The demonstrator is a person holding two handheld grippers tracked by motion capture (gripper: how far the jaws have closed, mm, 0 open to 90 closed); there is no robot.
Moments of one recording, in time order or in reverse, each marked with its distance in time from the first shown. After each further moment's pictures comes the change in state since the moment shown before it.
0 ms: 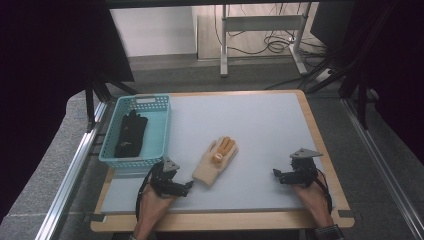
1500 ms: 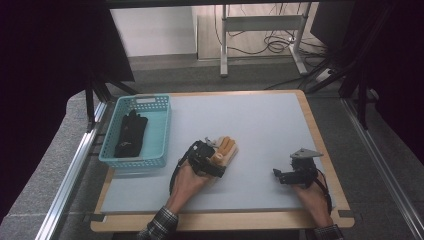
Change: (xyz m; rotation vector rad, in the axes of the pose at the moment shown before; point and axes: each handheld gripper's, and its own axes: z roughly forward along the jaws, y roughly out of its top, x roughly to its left) left arm -0.049 0.106 0.061 0.163 -0.065 0.039; right arm 0.000 -0.001 0.000 -0.004 -0.001 0.002
